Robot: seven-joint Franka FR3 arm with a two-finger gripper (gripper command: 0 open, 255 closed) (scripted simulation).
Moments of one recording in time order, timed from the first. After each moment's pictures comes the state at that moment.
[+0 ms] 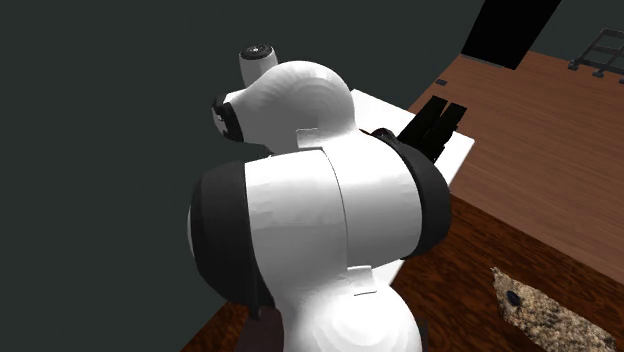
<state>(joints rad) 0.17 0.32 0.33 -1.85 -0.21 2.34 0.58</state>
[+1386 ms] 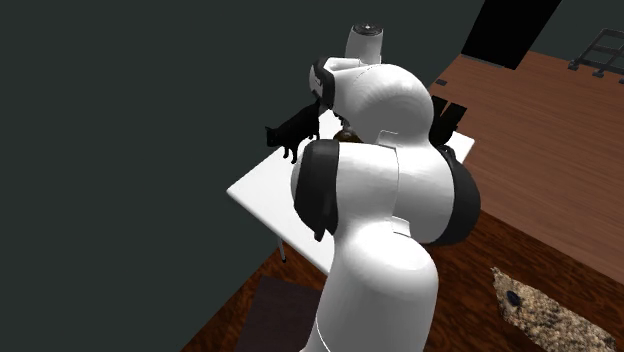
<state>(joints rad) -0.08 0.59 0.24 -1.40 -0.13 2.18 0.15</state>
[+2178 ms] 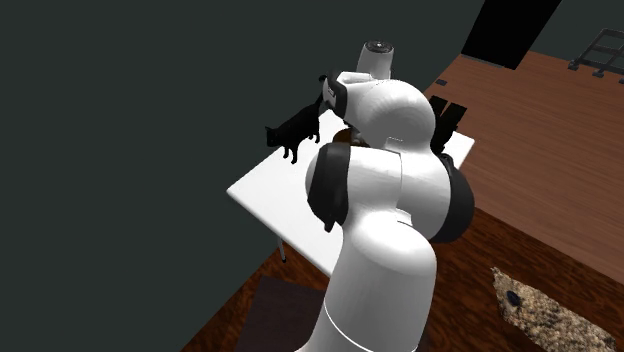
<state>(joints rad) -0.11 0.71 0.23 -1.33 -0.14 2.22 0.09</state>
